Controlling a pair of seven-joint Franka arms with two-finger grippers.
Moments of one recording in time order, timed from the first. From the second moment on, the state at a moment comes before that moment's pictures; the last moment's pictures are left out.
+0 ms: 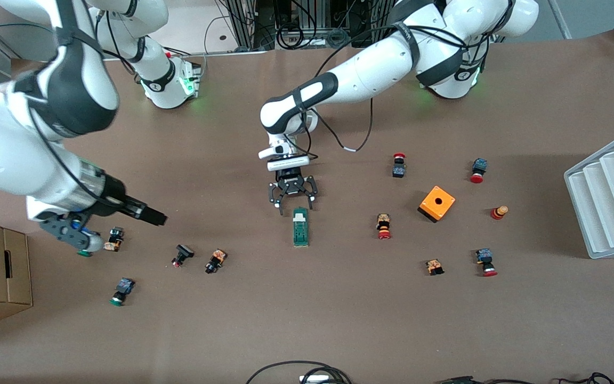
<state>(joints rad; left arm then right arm) -0.70 1.06 -0.59 -1.49 1.92 1.69 -2.41 0.40 0.20 -0.29 -1.54 0.25 1.72 0.45</state>
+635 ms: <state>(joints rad) -0.70 0.86 -0.59 -1.49 1.66 1.77 -2.18 0.15 -0.01 -0.29 -1.65 0.13 1.71 -0.28</state>
